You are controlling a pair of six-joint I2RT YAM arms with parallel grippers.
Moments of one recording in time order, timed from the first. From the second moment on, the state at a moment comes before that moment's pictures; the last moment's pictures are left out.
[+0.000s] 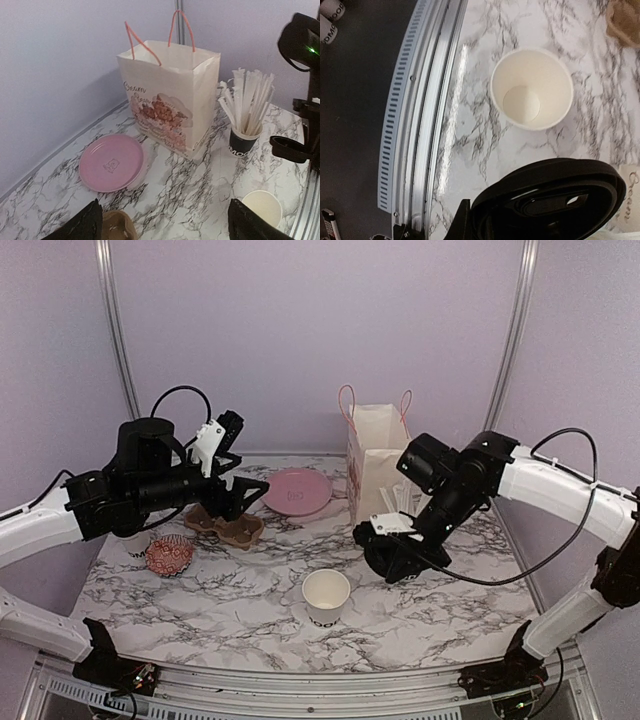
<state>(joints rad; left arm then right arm) -0.83 1.16 1.05 -0.24 -0.02 0.07 0.81 1.44 1.32 -1.23 -0.49 -0.82</state>
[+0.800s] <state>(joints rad) -1.05 1.25 0.80 0.62 0.05 0.12 0.76 1.74 1.95 -1.26 -1.07 -0.83</state>
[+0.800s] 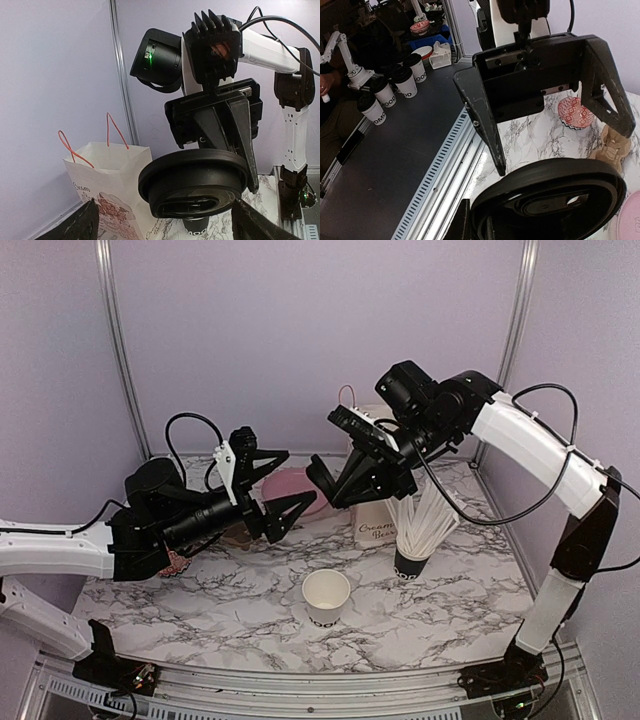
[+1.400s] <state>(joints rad) -1.09 1.38 0.82 0.68 0.10 0.19 0.76 1.74 1.95 -1.26 -1.12 -0.80</state>
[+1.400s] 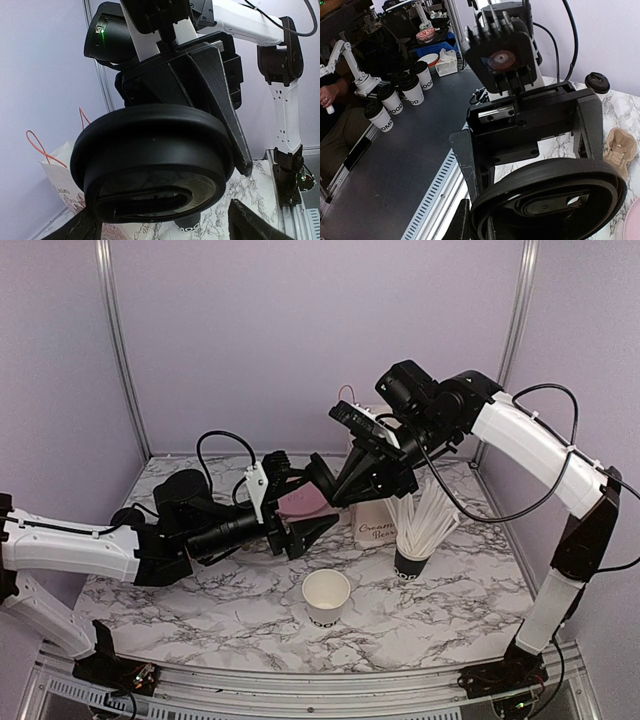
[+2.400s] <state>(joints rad) -1.12 1.41 0.84 0.75 0.01 0.12 0.75 1.71 1.93 -1.23 -1.11 -0.78</state>
